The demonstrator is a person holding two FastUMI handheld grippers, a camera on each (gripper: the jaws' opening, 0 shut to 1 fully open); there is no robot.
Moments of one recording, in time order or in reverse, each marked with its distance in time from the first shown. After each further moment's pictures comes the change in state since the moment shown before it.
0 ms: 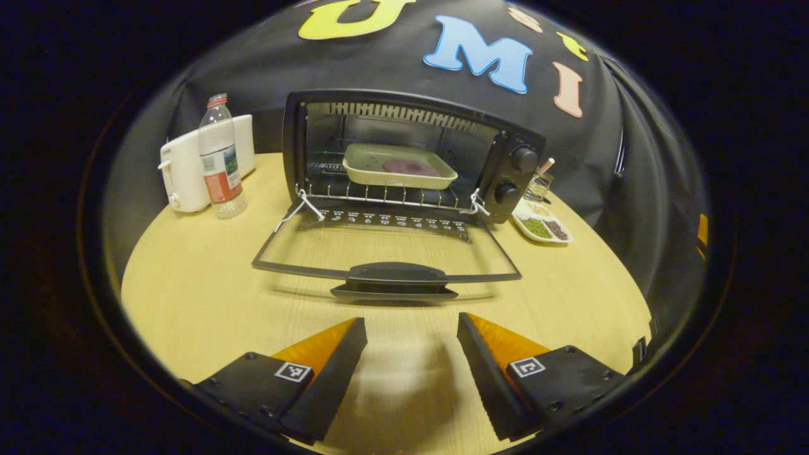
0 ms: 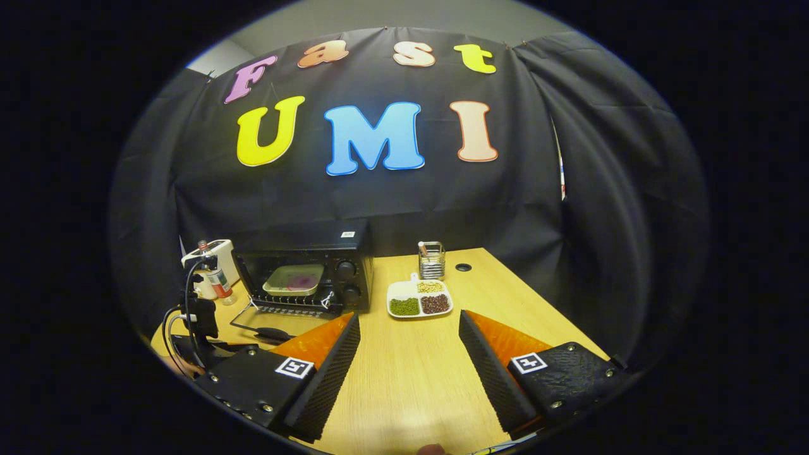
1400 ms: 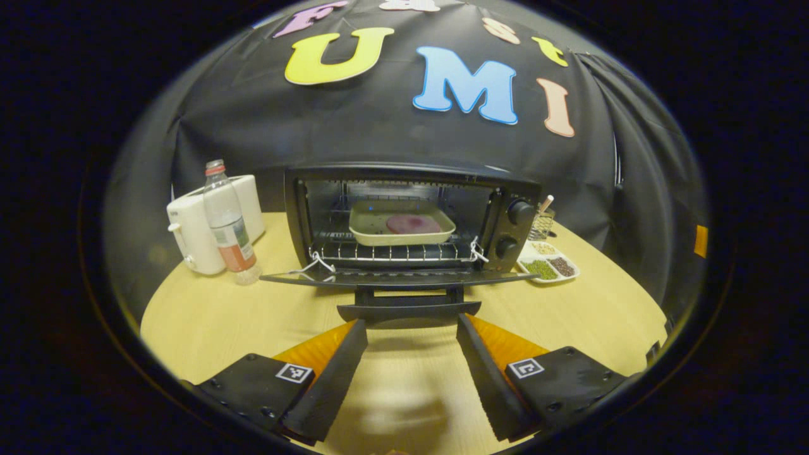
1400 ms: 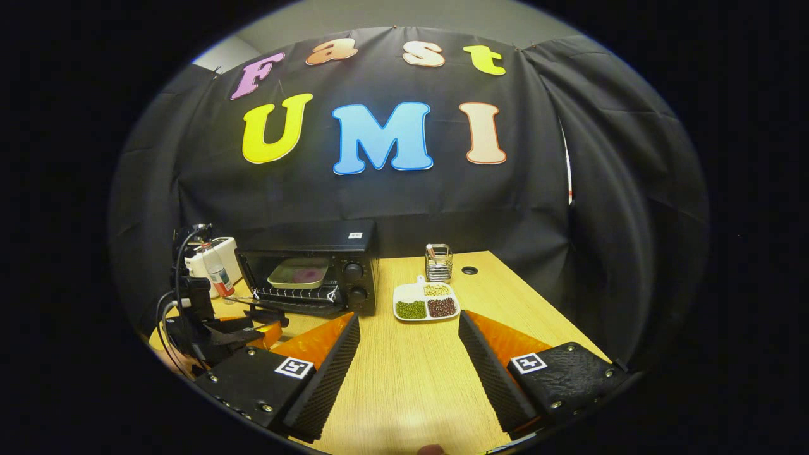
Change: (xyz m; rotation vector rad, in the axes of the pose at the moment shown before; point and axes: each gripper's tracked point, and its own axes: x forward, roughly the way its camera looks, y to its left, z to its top) left arm -0.034 0.005 0.064 0.106 -0.247 0.050; right arm -0.002 0.012 -0.010 -0.002 0.007 0.045
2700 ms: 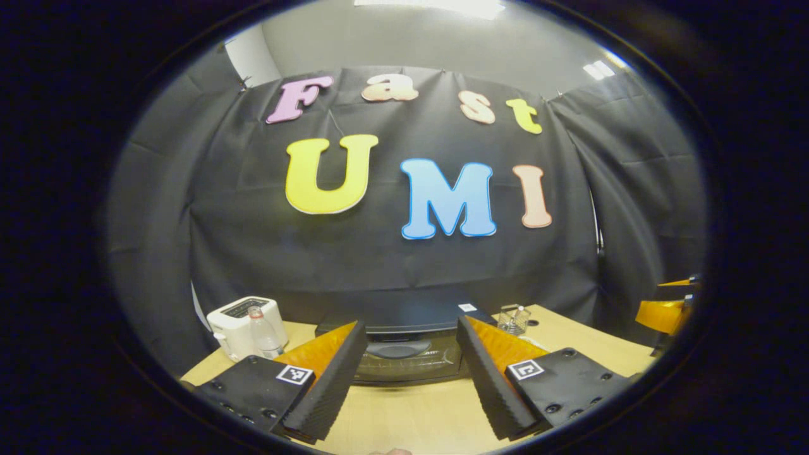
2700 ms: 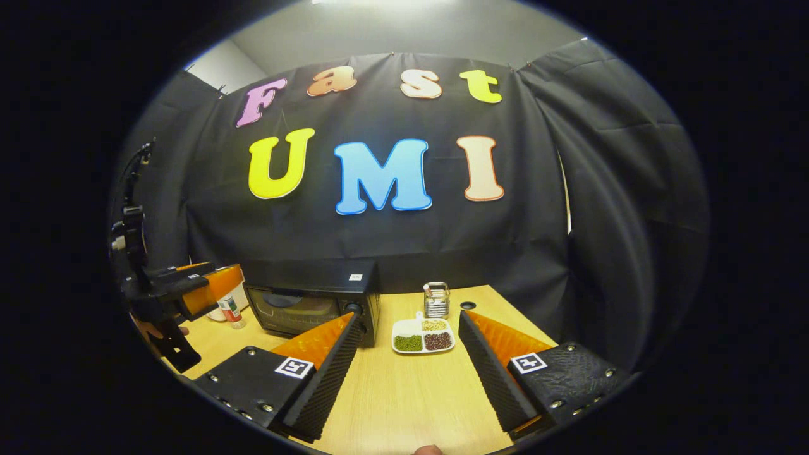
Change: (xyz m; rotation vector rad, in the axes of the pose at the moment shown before) left arm -0.160 -0.042 0.190 0.053 -0.444 0.039; right arm -0.036 -0.037 0.067 -0.019 -0.195 0.030
